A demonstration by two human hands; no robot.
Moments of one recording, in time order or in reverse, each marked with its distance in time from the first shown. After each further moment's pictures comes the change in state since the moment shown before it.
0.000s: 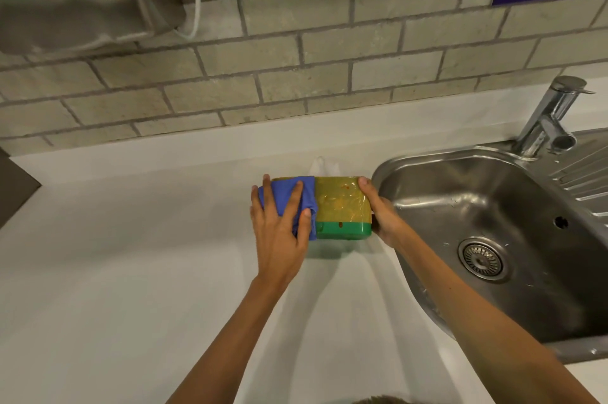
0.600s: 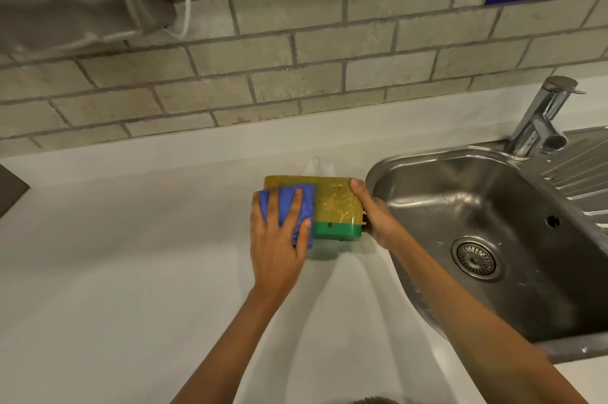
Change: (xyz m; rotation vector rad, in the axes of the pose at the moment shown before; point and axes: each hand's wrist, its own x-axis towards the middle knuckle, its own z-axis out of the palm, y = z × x) left_hand -0.009 0.000 0.007 0.168 0.018 0.123; right_hand -0.002 -0.002 0.003 -0.017 0.019 -0.001
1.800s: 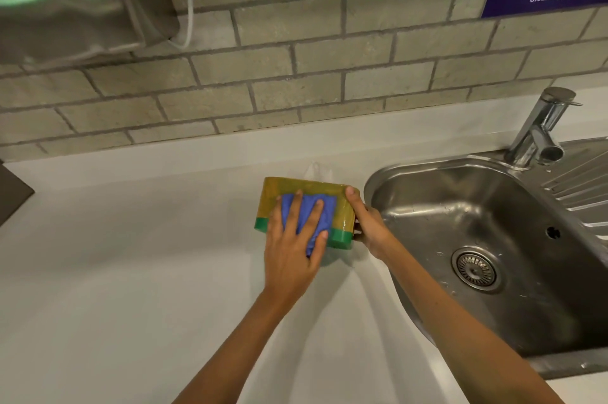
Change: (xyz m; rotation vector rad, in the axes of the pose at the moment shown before) left_hand 0.000 0.018 0.010 -0.035 -0.025 0.093; right_hand 0.001 0.003 0.003 0.003 0.023 -0.022
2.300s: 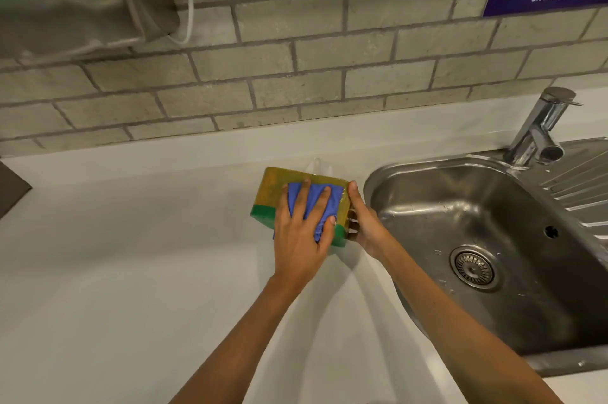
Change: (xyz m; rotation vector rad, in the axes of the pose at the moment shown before) left_hand 0.019 0.014 0.006 -0.026 0.004 -0.042; right_hand -0.004 -0.002 0.007 0.026 -0.029 0.043
